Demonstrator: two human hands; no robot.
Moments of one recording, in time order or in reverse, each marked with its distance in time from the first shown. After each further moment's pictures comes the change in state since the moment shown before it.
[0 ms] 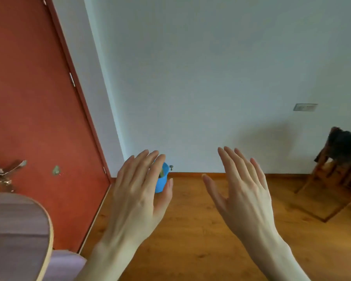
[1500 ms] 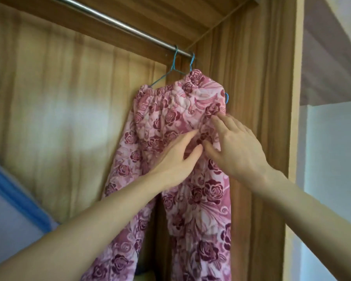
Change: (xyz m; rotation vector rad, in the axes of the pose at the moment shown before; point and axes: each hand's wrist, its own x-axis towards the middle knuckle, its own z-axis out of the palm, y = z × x) left_hand -0.035 -0.086 -0.522 0.234 0.309 -0.519; right_hand 0.082 -0.459 -0.307 0.691 0.330 -0.861
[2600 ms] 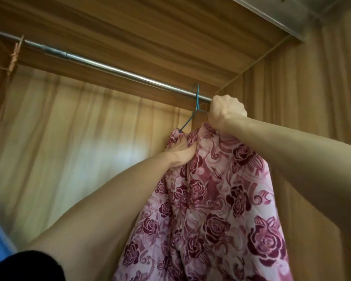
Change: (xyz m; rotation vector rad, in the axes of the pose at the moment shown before) left_hand 0.252 -0.098 -0.079 0.392 -0.028 -0.348; right_hand 0.289 -0.027 0.013 0.024 0.040 0.233
